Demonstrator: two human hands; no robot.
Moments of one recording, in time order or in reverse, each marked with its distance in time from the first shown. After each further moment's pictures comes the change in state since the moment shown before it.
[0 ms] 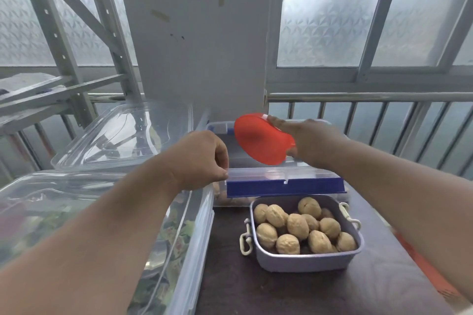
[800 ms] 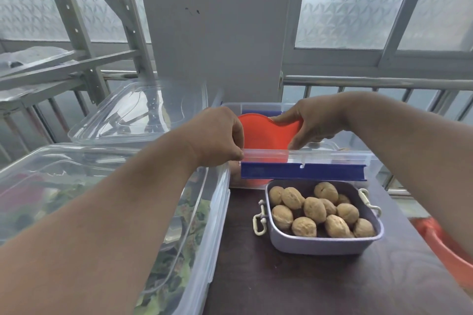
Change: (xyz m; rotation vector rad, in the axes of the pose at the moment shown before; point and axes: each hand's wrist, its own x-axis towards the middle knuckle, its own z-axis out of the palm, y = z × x) left_hand -0.005 0.006 -0.002 0.065 0.039 -0.013; right_hand 0.031 -0.020 -0.042 0.410 -0.610 -0.075
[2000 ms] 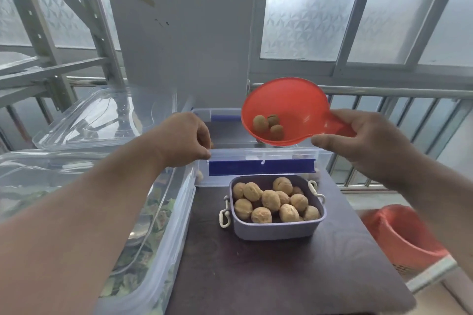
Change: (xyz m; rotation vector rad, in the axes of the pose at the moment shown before) left_hand 0.002 -0.001 0.005 -0.013 0.041 0.035; right_hand -0.172 0.034 0.060 0.479 0.792 -0.062
